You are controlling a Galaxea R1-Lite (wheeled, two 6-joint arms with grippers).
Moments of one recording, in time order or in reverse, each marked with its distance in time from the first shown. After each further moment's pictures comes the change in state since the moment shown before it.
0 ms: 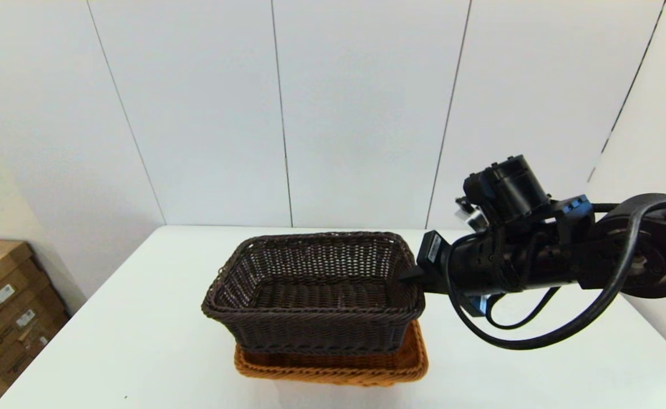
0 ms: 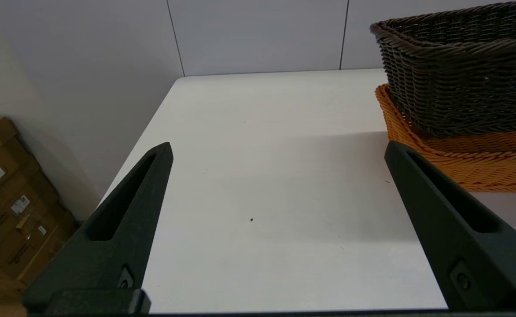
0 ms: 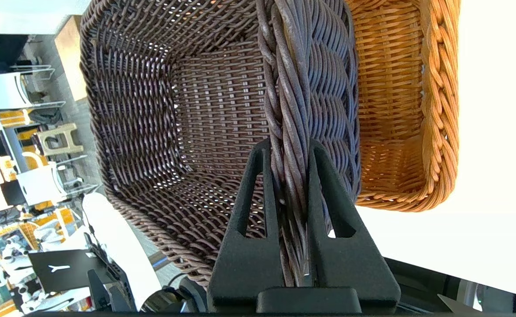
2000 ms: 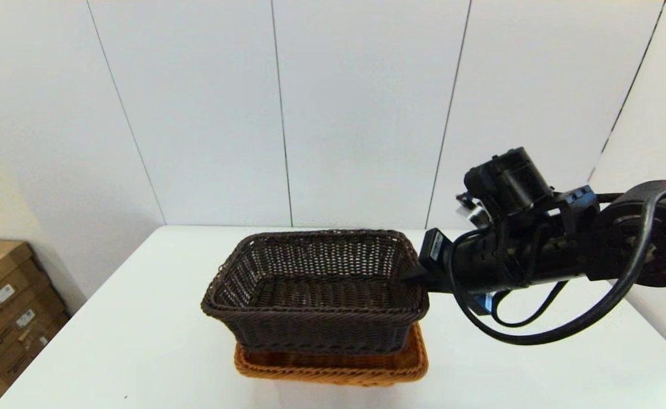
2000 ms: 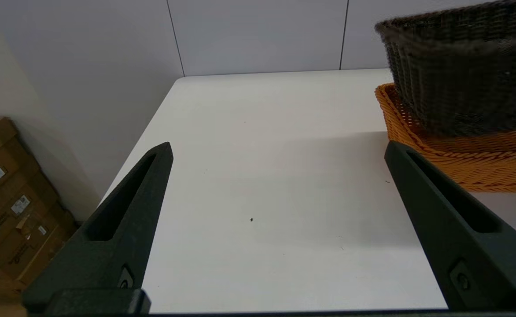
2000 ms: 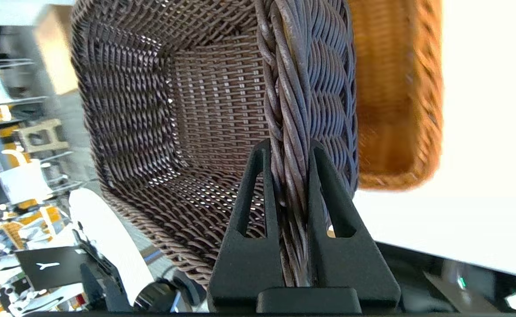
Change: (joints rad) left arm 0.000 0.000 0.000 0.000 0.000 0.000; right arm 0.005 -0.009 -0.050 0.091 -0.004 -0.019
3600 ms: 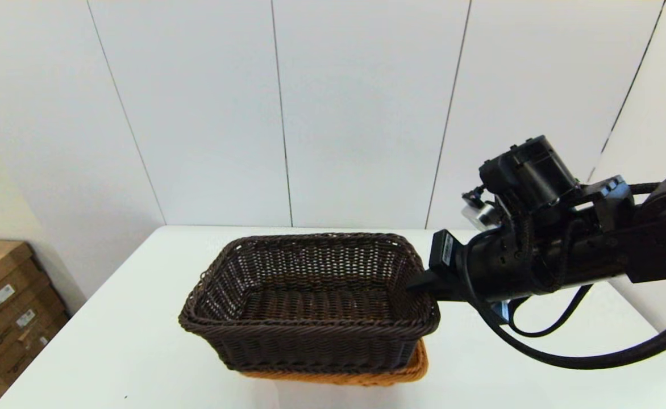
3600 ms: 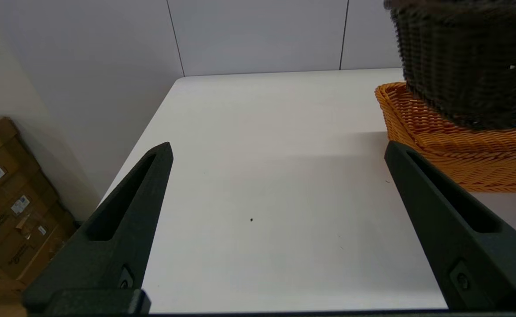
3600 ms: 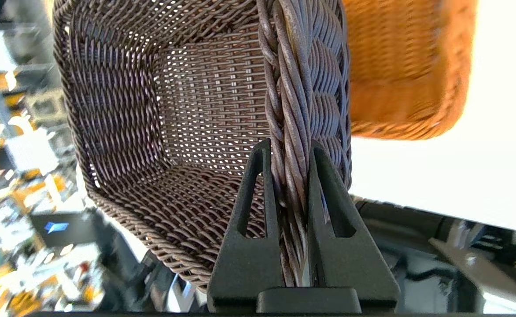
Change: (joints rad) left arm 0.000 0.000 0.000 0.000 0.000 0.000; right arm 0.033 -0.069 -0.021 0.108 0.036 -0.001
